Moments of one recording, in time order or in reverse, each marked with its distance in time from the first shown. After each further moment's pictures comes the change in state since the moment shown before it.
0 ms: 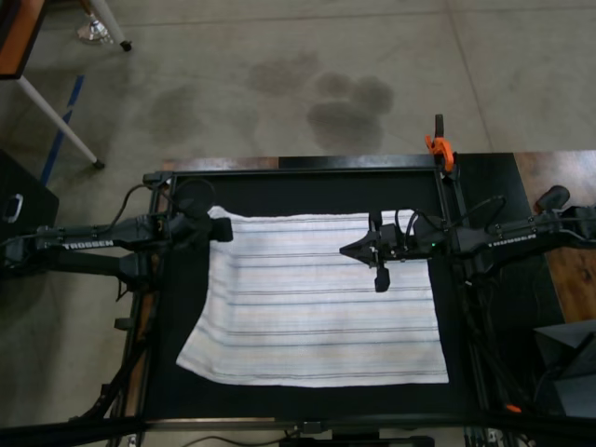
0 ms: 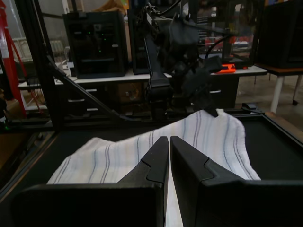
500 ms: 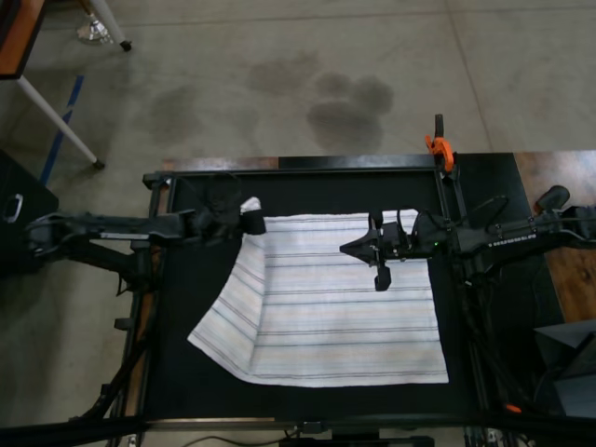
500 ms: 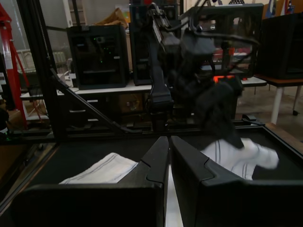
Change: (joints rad) left arm -0.009 0.382 0.048 0.560 0.119 -0.026; right arm 0.000 -0.001 0.000 0.043 0.000 0.000
